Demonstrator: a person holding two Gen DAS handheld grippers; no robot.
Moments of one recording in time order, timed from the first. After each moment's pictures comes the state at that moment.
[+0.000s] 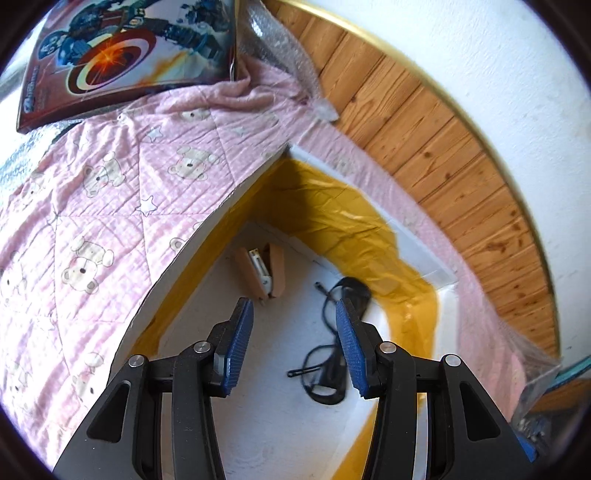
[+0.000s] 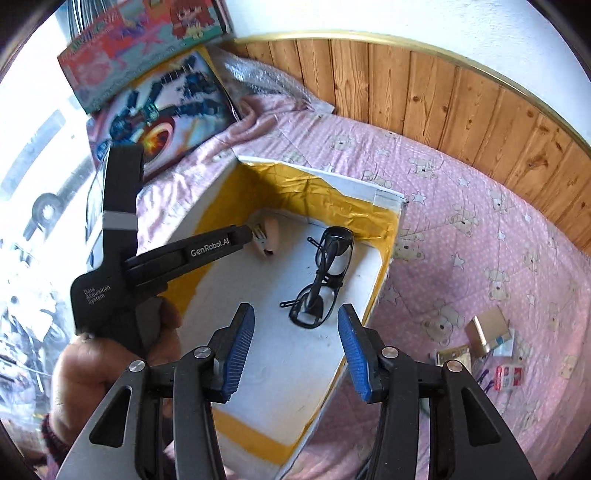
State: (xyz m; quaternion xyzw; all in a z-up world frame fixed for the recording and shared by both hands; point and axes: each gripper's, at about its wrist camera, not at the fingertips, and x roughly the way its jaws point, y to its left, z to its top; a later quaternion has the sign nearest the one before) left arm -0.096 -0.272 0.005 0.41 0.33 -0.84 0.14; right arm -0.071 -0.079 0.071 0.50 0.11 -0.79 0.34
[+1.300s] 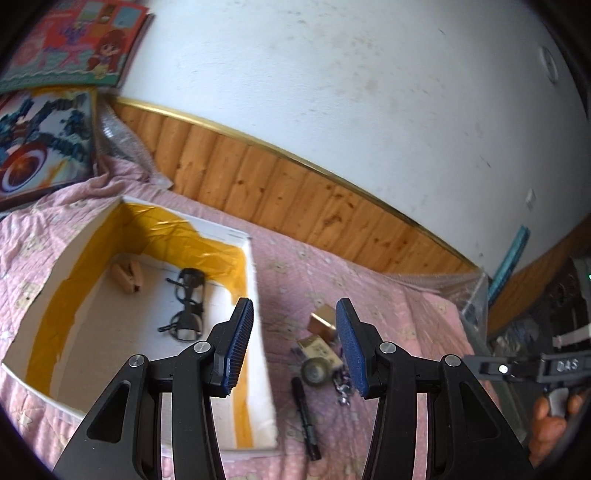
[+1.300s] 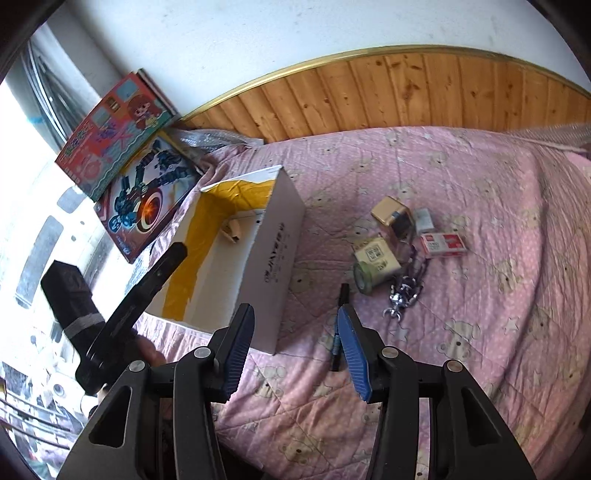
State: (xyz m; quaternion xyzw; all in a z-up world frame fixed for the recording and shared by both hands) left arm 0.040 -0.114 0.069 0.24 0.20 -0.94 -0.09; right arm 0.014 0.145 0.098 0.49 -0.07 -0.82 0.28
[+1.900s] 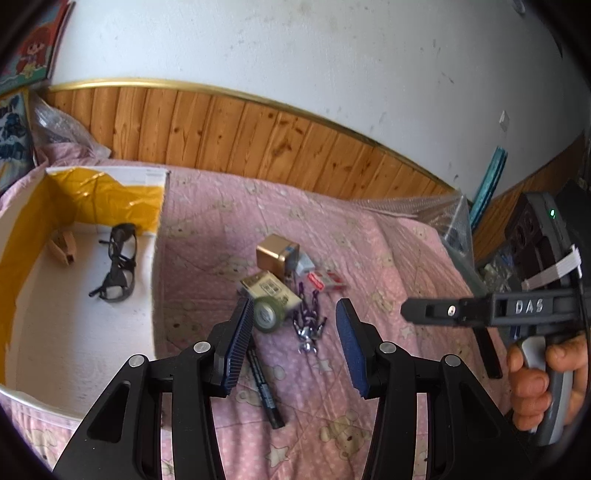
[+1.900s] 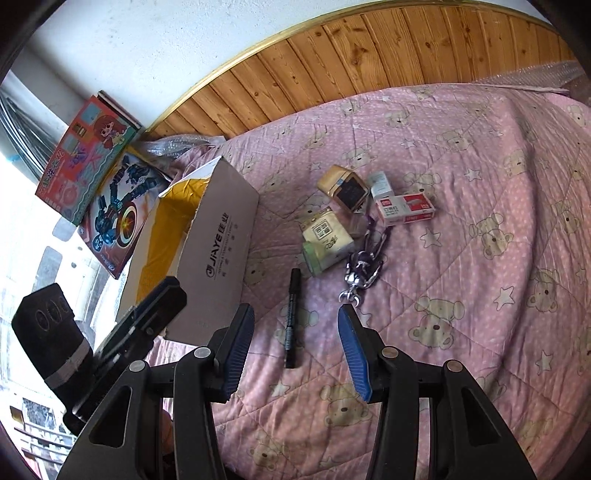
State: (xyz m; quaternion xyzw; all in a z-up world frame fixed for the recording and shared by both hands) left arm 0.023 -0.031 0.027 0.33 0.12 -0.92 -0.17; right arm -0.017 0.200 0.035 0.51 -0.13 -0.81 0.25
